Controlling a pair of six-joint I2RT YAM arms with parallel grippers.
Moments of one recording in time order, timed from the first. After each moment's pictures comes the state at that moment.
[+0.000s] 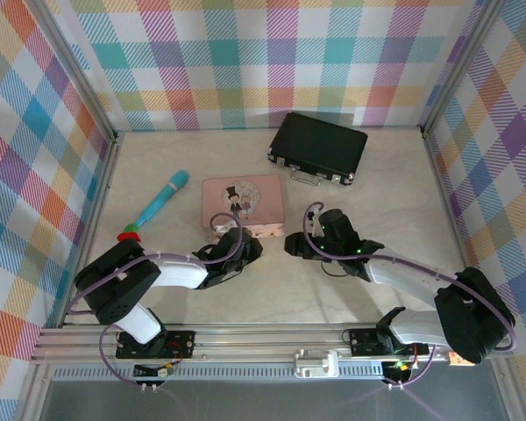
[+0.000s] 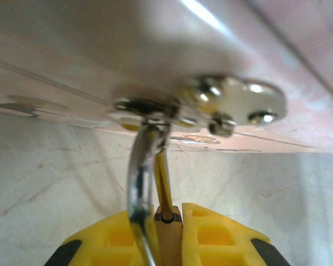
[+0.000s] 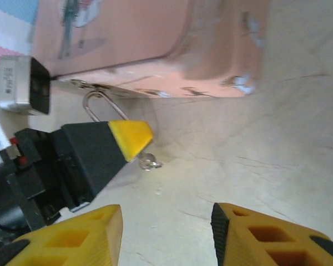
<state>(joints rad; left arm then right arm) -0.81 1.56 0.51 0.39 -0.14 -1.17 0.66 1.26 0.55 0.05 -0.33 0.74</state>
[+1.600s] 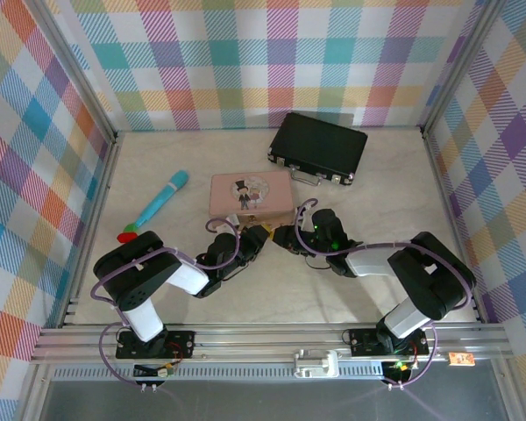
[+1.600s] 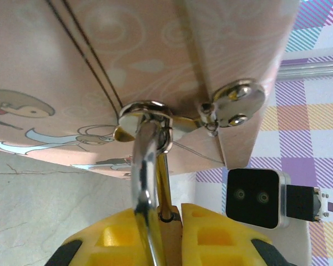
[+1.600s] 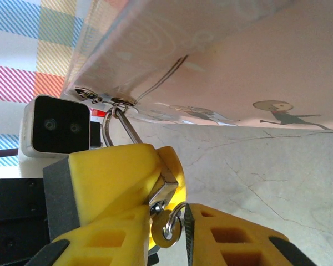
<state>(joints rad) -0.81 1.71 0.41 1.07 -0.08 -1.44 0.66 1.56 0.52 0.61 -0.46 1.03</state>
